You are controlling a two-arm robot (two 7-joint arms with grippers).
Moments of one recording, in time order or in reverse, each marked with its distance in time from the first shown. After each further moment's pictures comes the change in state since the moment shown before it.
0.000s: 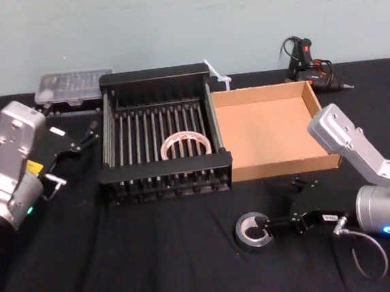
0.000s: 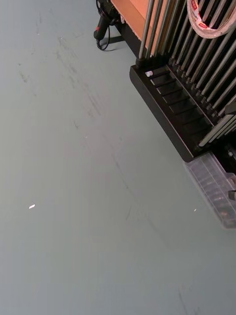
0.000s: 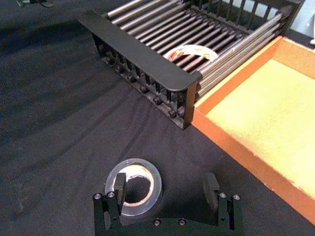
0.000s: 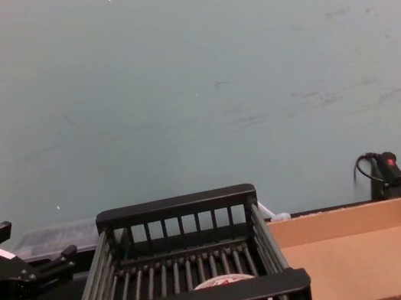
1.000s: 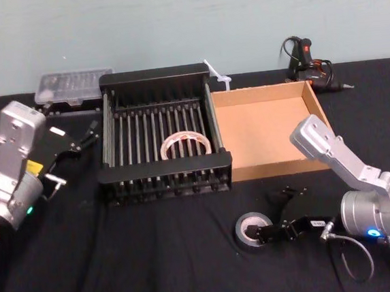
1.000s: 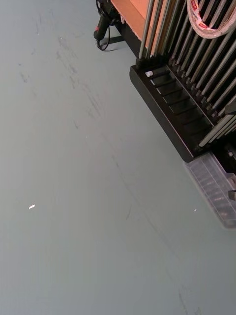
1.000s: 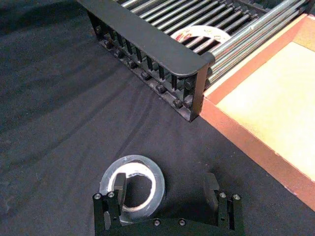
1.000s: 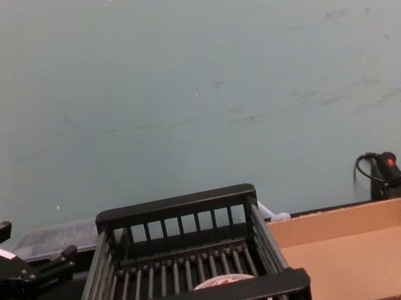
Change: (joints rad) left arm 0.000 0.000 0.000 0.000 0.000 0.000 0.000; right arm 0.064 -0.039 -0.073 0.087 -0.029 0.009 0.013
